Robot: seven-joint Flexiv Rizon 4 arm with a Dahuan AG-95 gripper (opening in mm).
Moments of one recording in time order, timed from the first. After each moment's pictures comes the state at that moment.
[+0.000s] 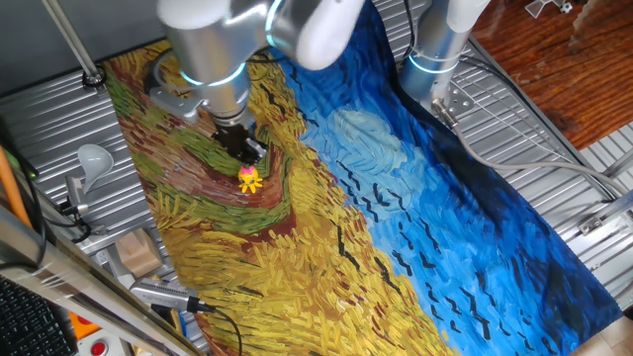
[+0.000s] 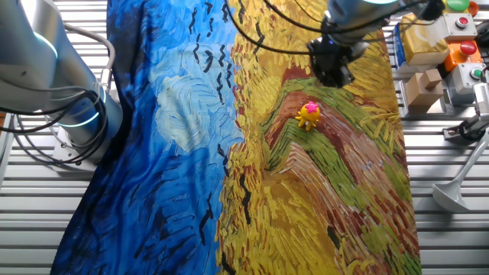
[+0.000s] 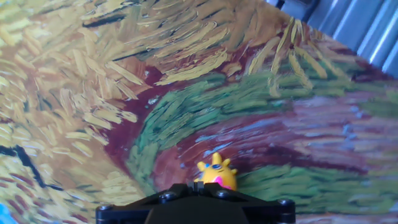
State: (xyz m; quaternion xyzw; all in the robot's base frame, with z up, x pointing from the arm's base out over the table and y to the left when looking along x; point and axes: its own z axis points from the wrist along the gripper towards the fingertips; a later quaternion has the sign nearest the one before) arm 0.531 0.053 0.132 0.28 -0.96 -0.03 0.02
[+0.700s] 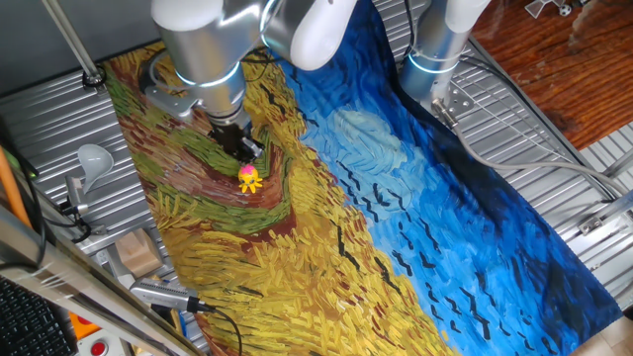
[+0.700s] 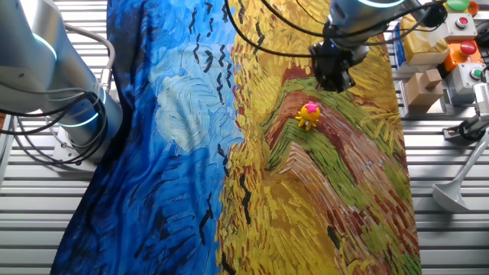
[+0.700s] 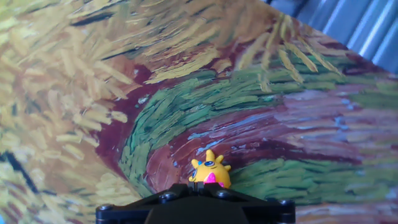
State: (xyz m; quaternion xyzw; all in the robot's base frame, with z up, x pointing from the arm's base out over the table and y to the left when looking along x) arm 0.530 0.042 0.132 0.22 -0.98 -0.01 0.02
